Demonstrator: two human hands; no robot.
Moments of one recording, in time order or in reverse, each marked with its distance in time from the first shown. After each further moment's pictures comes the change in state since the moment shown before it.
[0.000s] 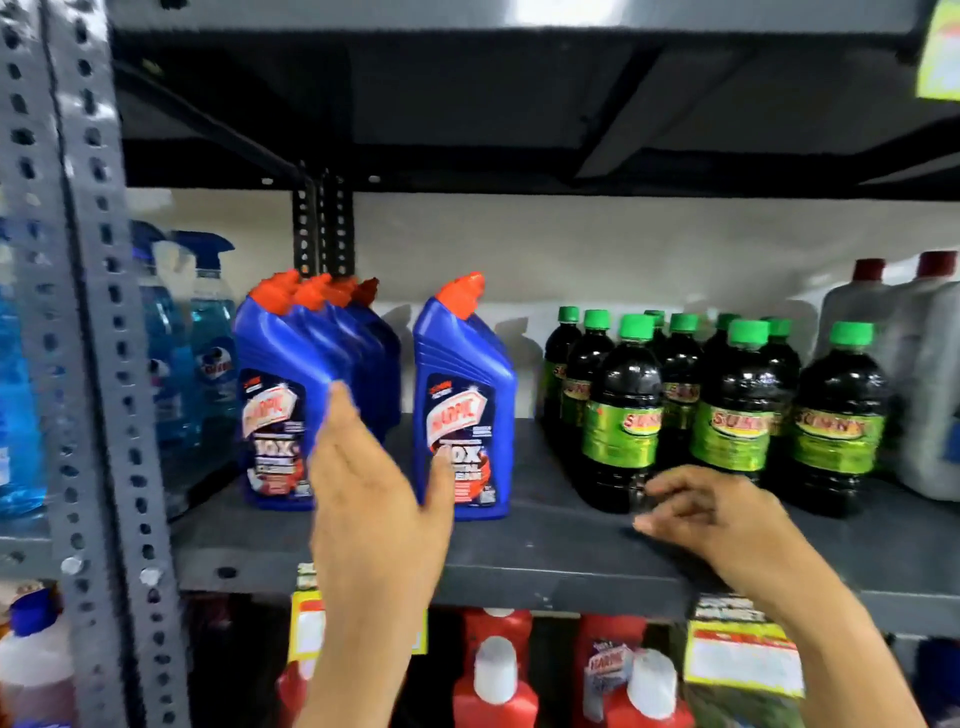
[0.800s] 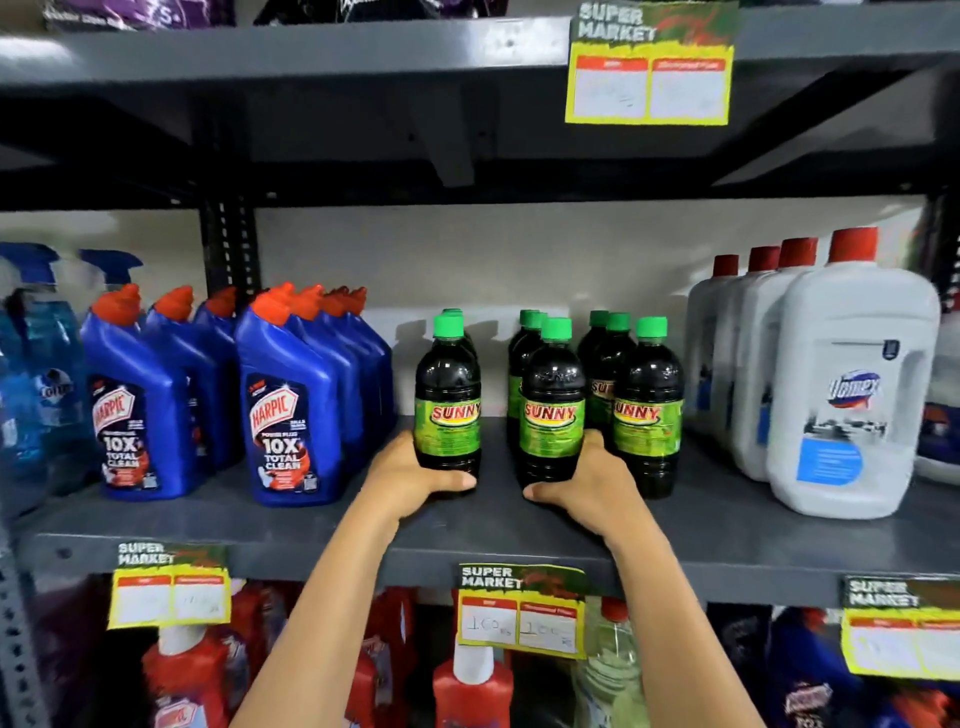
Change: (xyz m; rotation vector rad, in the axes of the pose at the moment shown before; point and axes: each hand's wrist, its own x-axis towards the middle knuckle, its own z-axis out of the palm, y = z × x) left_hand -0.021 0.094 0.135 -0.342 -0.704 -0.337; right_hand 0.045 0.070 -0.064 -0.071 0.020 0.081
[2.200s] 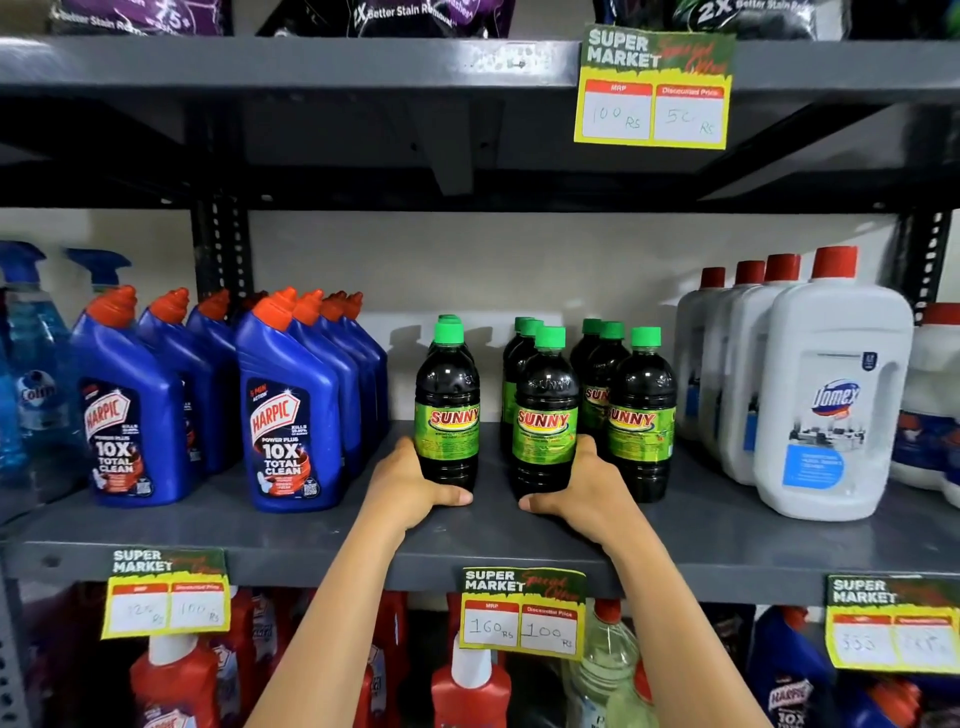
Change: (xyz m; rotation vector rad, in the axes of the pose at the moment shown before) left_hand 0.007 -0.008 0.004 0.065 0.027 -0.042; right_hand -0.002 -0.002 0.002 -0.016 -0.009 -0.025
